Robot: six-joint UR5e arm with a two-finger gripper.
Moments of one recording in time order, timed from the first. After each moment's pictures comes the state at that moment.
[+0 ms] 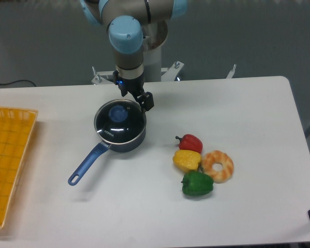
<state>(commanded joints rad) 2.33 -1.52 -2.10 -1.04 1.55 1.02</state>
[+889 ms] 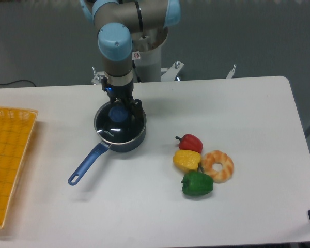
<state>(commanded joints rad) 2.28 -1.58 -2.06 -1.04 1.52 0.98</state>
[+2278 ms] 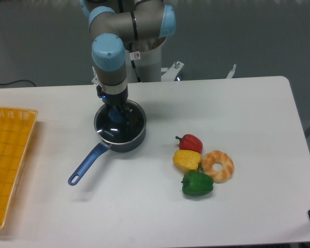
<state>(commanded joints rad) 2.25 -1.64 -2.05 -1.00 1.52 0.98</state>
